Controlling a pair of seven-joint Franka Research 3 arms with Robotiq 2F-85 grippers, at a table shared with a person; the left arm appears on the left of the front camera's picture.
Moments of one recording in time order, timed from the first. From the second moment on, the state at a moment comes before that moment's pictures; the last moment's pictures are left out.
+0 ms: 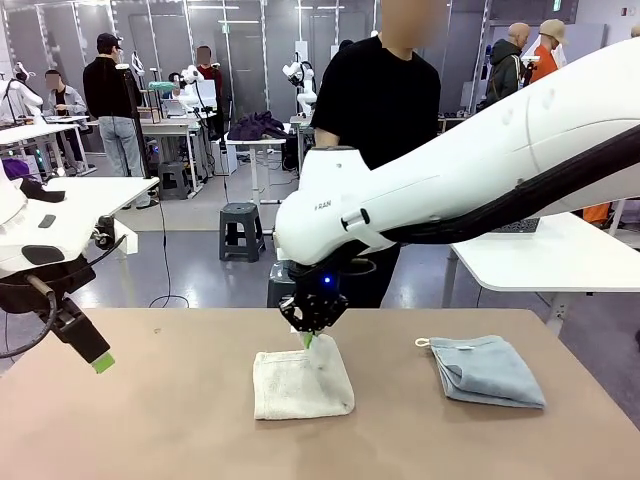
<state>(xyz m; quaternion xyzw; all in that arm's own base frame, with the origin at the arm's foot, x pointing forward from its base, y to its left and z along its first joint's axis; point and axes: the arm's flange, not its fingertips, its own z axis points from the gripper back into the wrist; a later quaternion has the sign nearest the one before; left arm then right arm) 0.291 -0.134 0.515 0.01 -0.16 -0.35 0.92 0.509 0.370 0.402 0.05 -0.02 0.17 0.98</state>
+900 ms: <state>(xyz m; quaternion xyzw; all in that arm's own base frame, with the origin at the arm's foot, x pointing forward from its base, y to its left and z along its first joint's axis) 0.291 -0.134 0.515 0.01 -0.16 -0.35 0.92 0.512 0.425 0.358 0.02 -0.03 0.14 0.99</state>
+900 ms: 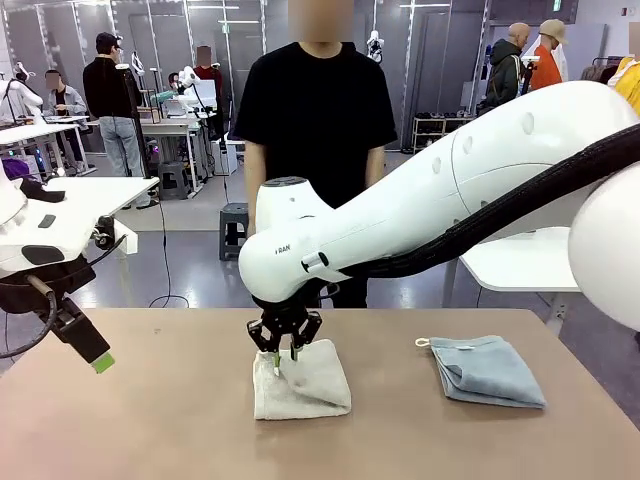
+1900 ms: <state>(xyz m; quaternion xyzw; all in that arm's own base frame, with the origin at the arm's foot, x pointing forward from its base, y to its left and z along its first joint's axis) 0.291 -0.134 0.515 0.01 -0.16 -0.35 0.92 0.515 0.424 0.374 0.05 -0.04 0.13 0.99</state>
